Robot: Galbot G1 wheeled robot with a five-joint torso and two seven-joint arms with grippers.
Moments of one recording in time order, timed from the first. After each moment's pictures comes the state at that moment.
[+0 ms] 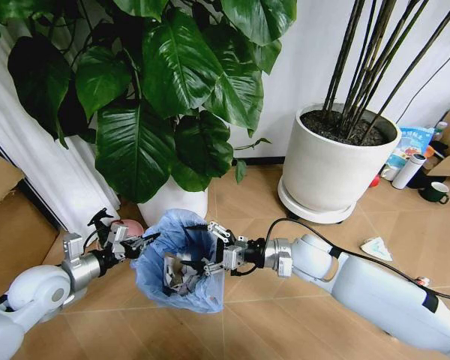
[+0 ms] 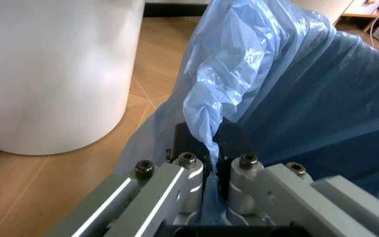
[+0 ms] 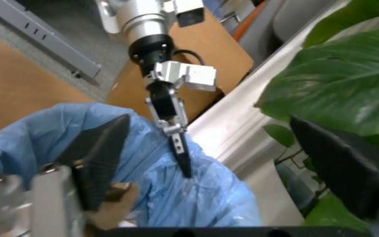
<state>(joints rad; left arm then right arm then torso) 1.26 -0.51 -0.32 -1.86 -1.11 0.22 0.30 -0.60 0.78 -0.43 1.85 0.08 0.45 -0.36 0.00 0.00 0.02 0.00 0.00</state>
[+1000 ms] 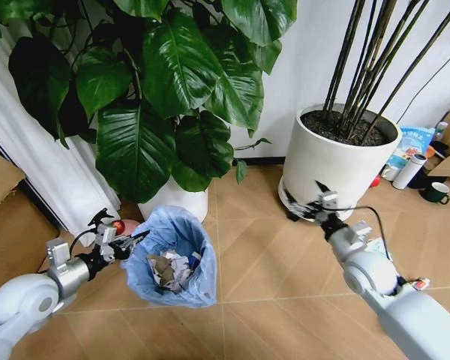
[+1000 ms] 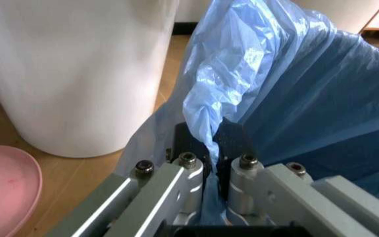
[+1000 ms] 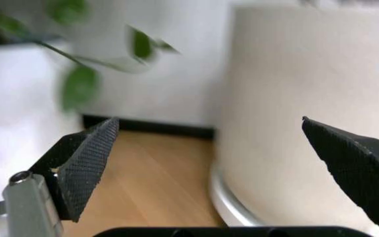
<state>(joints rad) 1.46 -0.56 -0.55 -1.92 -1.05 0.21 0.29 -1.30 0.91 0.42 1.85 0.55 0.04 0.14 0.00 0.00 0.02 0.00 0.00</state>
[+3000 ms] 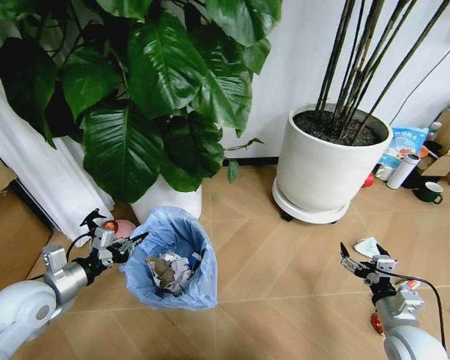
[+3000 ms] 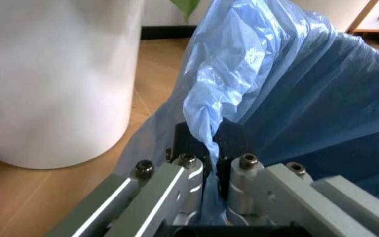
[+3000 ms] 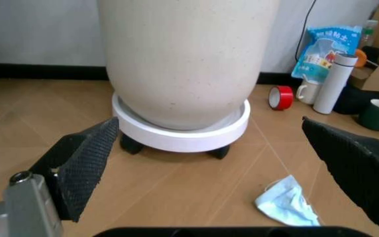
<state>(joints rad) 1.49 -0.60 -0.57 -1.95 -1.01 0.21 0.29 -1.61 1.03 0.64 1.78 0.47 0.20 0.13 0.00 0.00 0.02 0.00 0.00</state>
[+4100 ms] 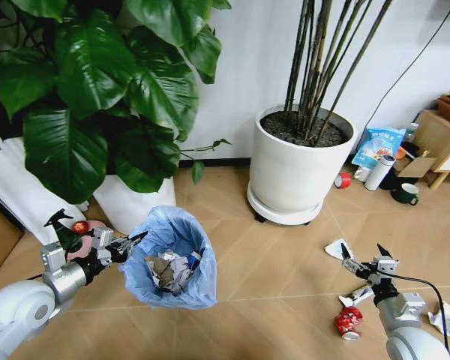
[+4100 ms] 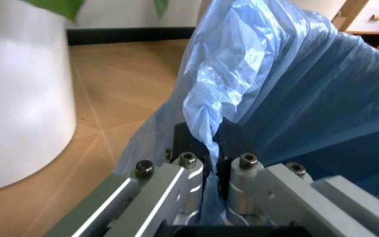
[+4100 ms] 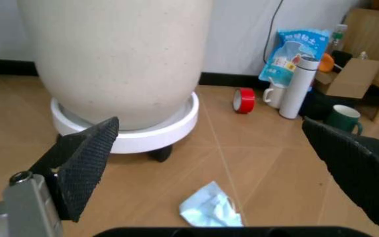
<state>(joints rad) 1.49 -0.60 -0.58 -1.95 -1.01 0.20 0.29 -1.61 1.02 0.64 1.77 0.46 0.20 0.12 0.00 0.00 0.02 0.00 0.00</state>
